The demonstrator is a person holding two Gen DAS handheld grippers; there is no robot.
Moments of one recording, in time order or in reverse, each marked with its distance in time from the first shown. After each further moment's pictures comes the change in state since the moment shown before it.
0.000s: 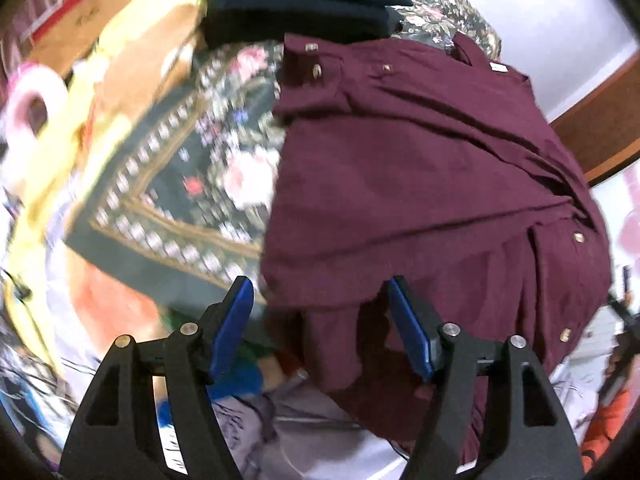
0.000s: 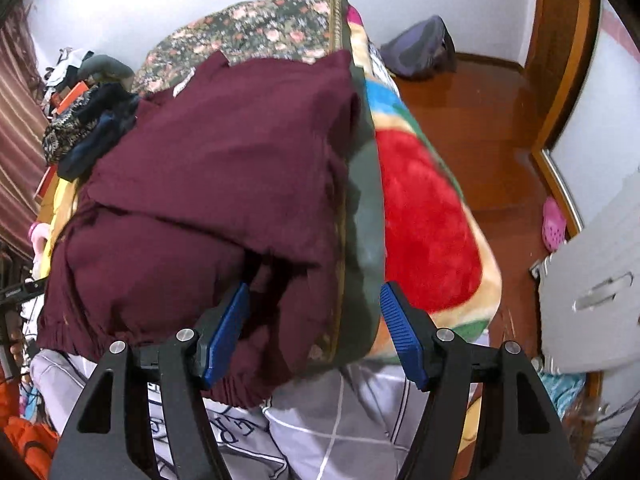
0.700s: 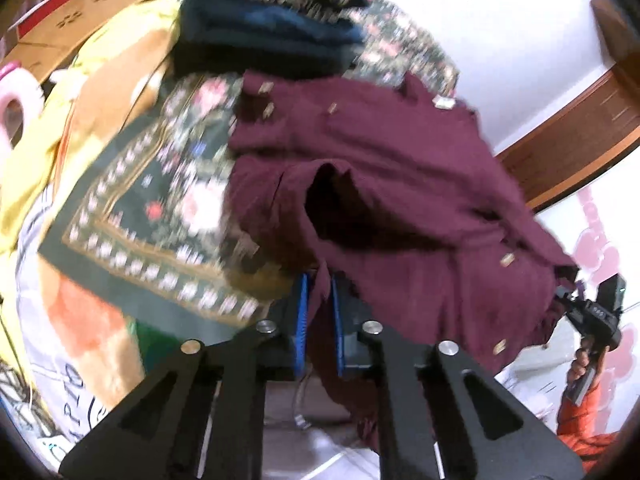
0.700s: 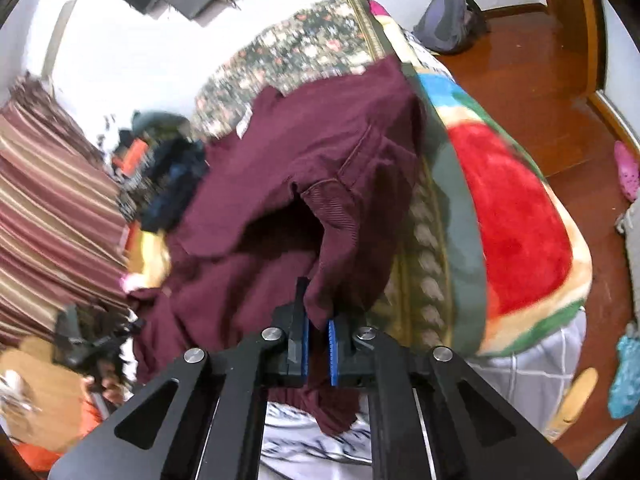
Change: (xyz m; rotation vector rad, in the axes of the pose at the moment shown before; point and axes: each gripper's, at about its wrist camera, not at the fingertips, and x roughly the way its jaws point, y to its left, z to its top) left arm -0.044 -0.020 0.017 0.015 -0.122 -0.165; right arm -0.020 0.003 0.017 0.211 -0.043 0.390
